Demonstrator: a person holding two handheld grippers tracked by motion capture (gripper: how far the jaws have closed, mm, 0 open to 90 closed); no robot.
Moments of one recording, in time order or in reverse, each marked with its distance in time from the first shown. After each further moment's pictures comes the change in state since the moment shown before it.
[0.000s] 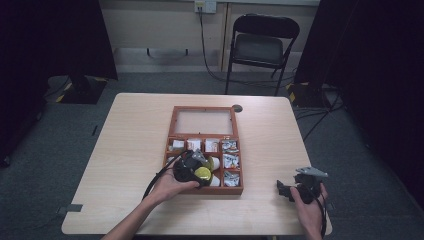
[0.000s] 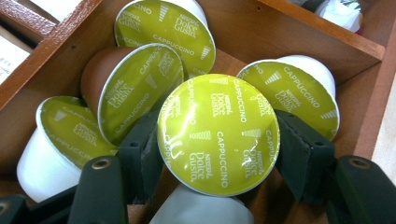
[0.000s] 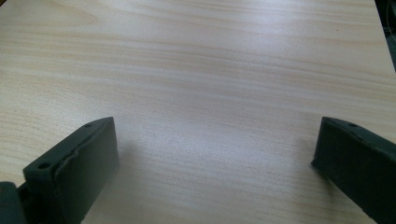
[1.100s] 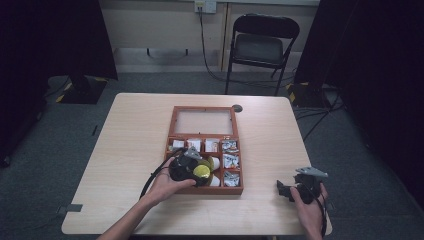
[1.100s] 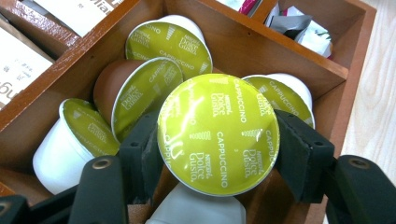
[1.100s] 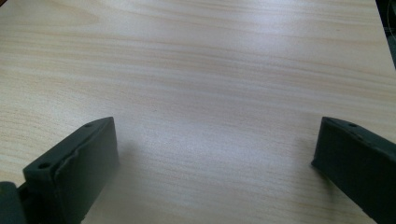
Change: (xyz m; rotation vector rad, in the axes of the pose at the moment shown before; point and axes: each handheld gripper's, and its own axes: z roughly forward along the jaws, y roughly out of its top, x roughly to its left) left arm 0.003 -0.006 -0.012 -0.102 -0.039 -0.045; right arm 0.000 0.000 0.000 0.000 0.003 -0.001
